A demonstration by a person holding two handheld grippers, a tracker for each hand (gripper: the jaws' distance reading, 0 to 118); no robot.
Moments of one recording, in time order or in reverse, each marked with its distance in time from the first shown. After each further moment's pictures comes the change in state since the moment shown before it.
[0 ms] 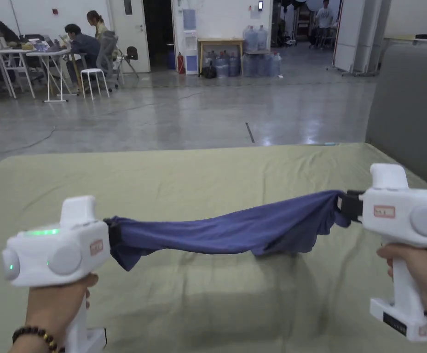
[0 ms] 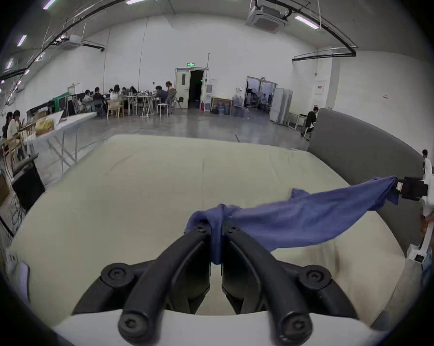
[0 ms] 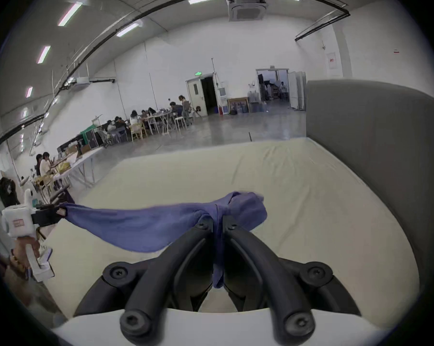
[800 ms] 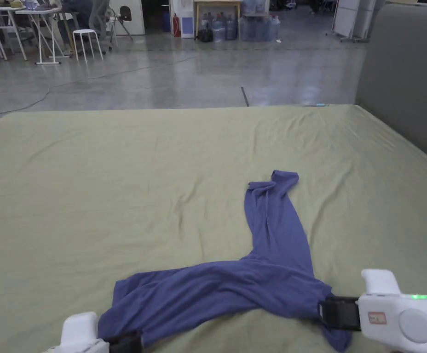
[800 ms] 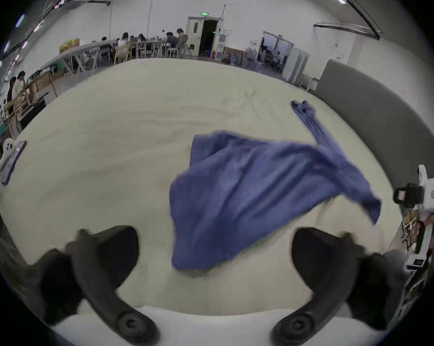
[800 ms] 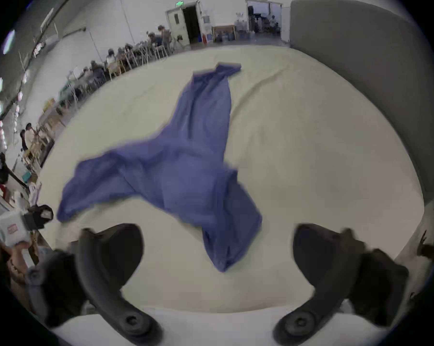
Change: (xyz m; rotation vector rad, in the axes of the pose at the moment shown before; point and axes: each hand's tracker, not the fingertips) left arm -0.009 -0.226 0.114 -0.270 -0.029 0.105; right arm 0.019 -0.214 0.086 -0.370 -0.046 -0.094
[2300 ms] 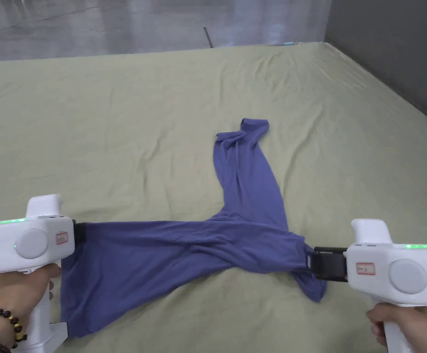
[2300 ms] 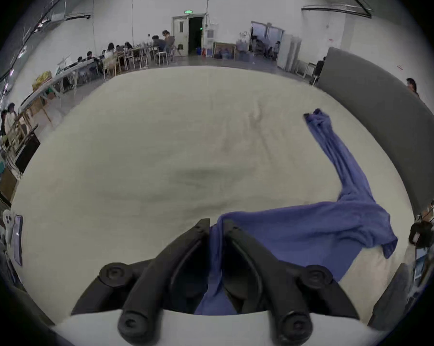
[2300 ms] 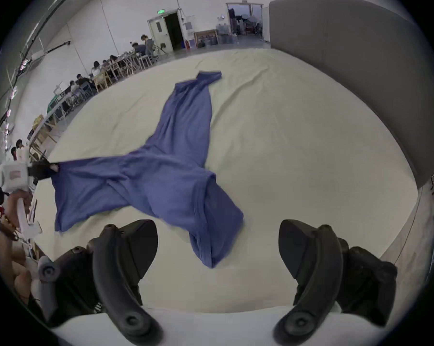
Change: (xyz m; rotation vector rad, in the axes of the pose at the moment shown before) left arm 0.013 0.138 -0.088 -0.085 0.070 -0.145; right arm 0.006 -0.003 -0.009 -0.077 -0.124 -0.034
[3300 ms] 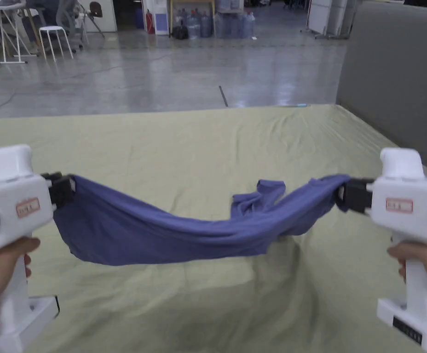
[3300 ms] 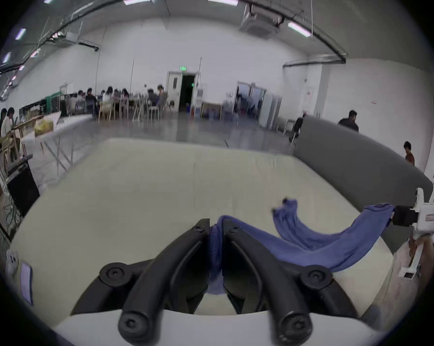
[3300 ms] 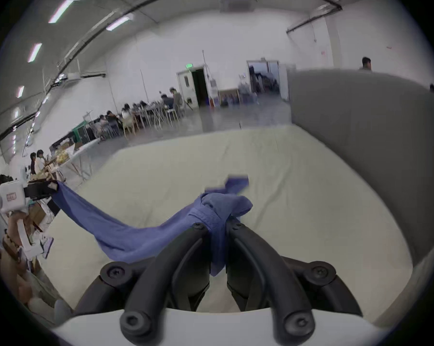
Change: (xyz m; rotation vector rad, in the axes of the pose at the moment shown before) left arm -0.027 0.159 0.095 0.434 -0.095 0.032; right arm -0.036 0.212 0.077 0.462 0.120 0.107
